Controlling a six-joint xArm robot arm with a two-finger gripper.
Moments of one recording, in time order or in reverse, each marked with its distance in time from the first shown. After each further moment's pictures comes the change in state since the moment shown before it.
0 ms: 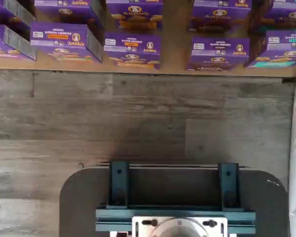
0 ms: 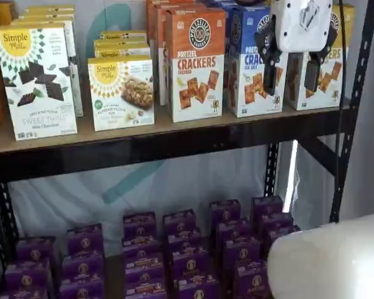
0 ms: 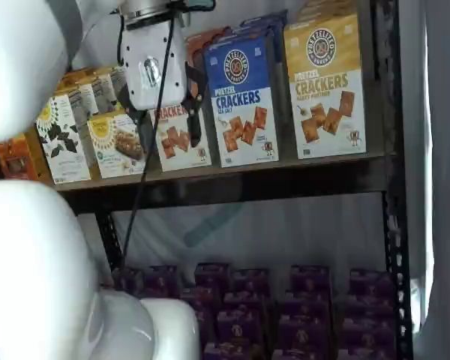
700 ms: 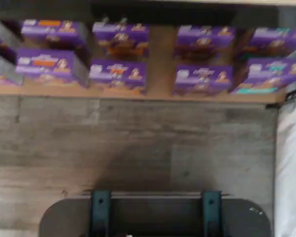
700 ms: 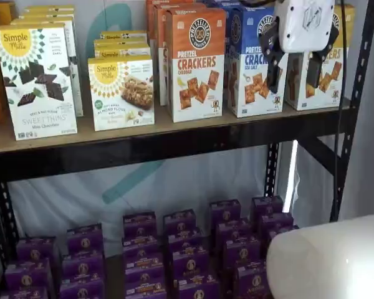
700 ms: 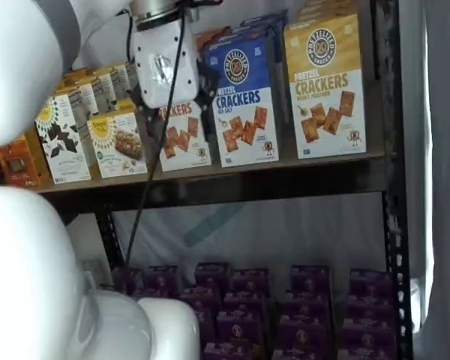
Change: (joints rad) arm -0.060 -0.012 0.033 -0.035 -0.099 -0.071
